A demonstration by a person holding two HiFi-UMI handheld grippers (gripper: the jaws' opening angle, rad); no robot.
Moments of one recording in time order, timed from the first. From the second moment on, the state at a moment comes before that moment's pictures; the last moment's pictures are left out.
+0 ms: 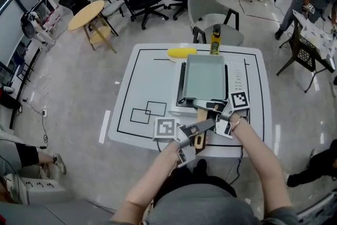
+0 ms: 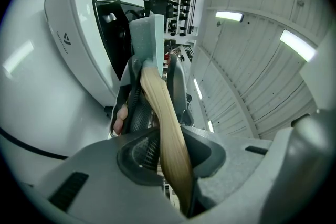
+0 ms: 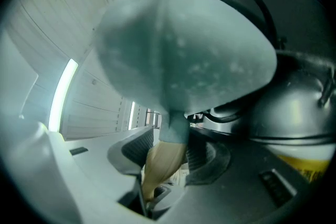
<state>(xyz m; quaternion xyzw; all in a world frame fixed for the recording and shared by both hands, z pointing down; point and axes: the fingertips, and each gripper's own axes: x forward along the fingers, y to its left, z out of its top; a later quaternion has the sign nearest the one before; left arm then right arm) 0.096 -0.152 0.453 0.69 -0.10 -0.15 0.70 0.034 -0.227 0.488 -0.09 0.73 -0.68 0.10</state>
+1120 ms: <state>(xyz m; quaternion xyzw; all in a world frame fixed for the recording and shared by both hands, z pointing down) -0.023 -0.186 0.473 0.79 -0.33 -0.09 0.51 0.036 -0.229 0.493 -0.08 0.72 -0.68 0.11</state>
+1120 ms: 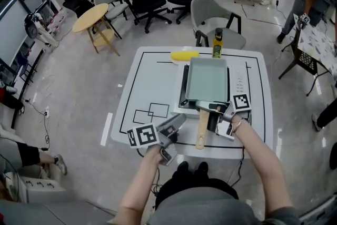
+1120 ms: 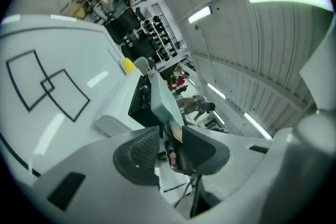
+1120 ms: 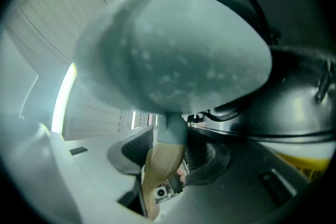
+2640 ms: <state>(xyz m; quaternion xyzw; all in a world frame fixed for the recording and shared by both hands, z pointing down) -0.048 -0.239 0.469 0.82 -0.48 0.01 0.32 0.083 -0.194 0.481 -0.12 0.77 -0.61 0.10</state>
